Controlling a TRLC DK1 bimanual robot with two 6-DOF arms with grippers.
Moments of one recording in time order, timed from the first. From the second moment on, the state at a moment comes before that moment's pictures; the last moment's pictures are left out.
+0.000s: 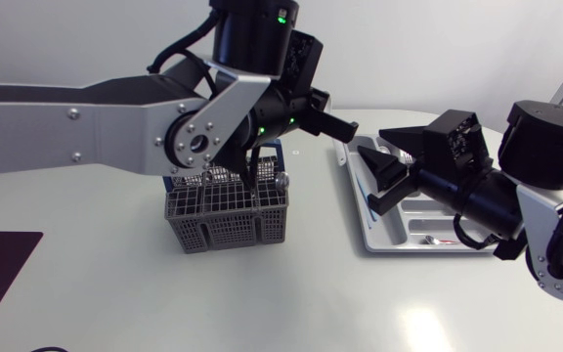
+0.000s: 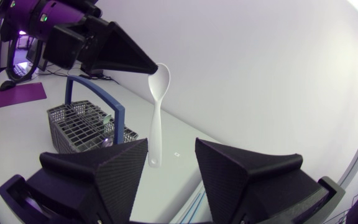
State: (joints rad) left arm -0.81 1.70 1.31 0.09 -0.25 0.05; right arm 0.36 1.12 0.53 0.42 -0.14 -0.31
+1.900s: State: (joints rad) left arm -0.83 1.75 1.36 -0.02 -0.17 -0.29; right arm 0.47 1.33 0.54 0.65 0.04 -0.37
